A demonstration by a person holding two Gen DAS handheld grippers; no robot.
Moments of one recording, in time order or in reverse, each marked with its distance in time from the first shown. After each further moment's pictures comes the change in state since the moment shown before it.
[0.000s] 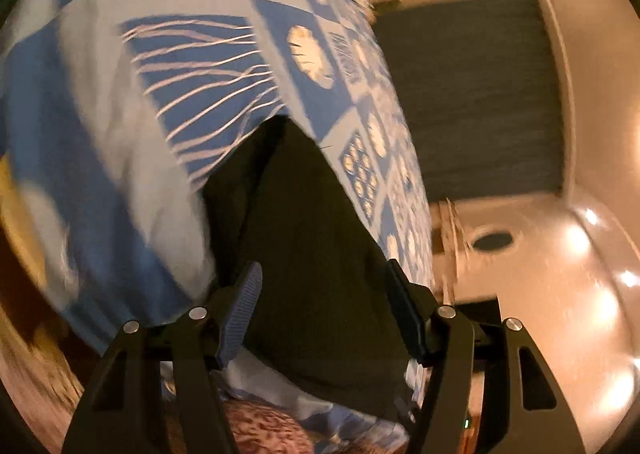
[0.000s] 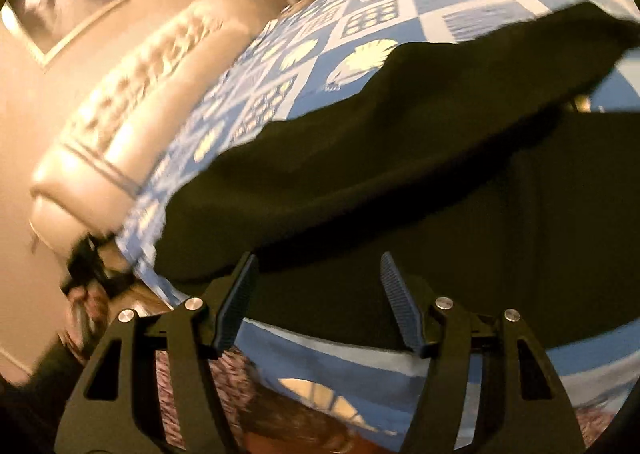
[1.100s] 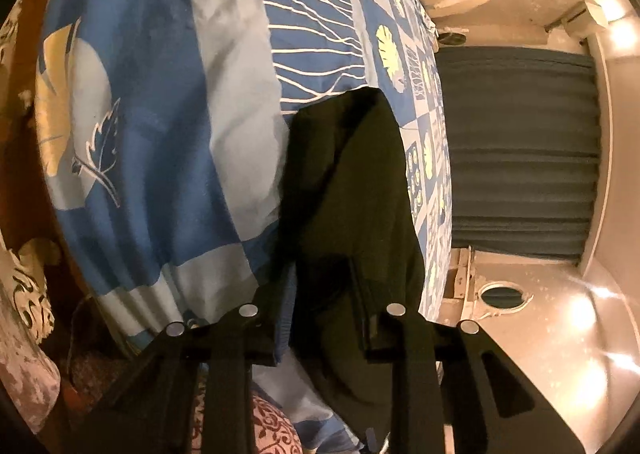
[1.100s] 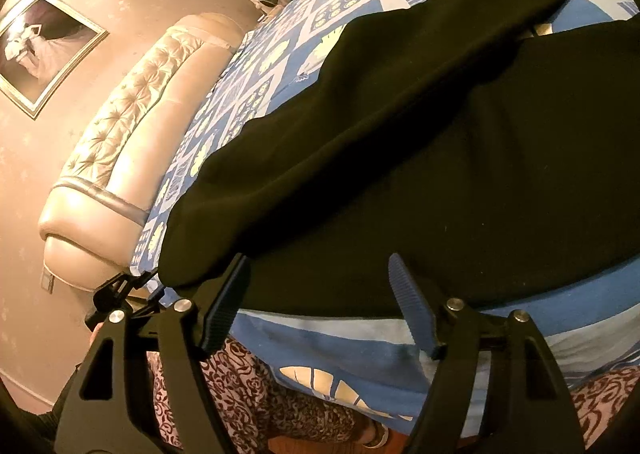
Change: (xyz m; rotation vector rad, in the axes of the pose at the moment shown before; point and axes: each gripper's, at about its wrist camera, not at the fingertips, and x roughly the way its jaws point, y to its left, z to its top) left arm -0.002 0.040 -0.041 -0.208 -0.045 0.081; right arm 0.001 -0.032 -0.024 0.134 -0.007 0.030
